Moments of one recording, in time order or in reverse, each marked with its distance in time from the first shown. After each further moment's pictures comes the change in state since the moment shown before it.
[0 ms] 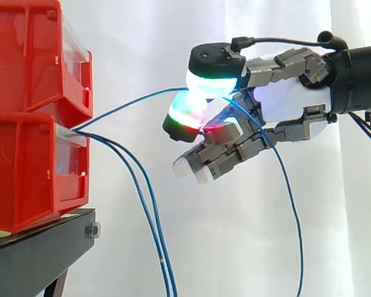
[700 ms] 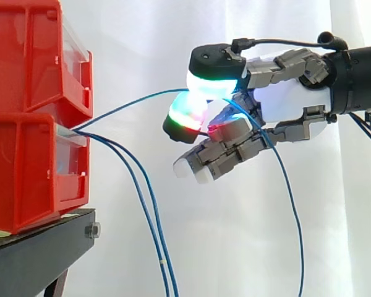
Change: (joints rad) arm 0.000 0.000 -0.001 0.002 0.000 -0.010
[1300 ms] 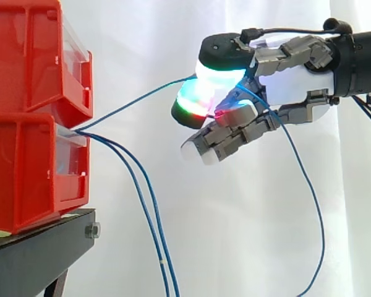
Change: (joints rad) arm -0.010 0.029 0.001 -0.013 0.001 -0.092
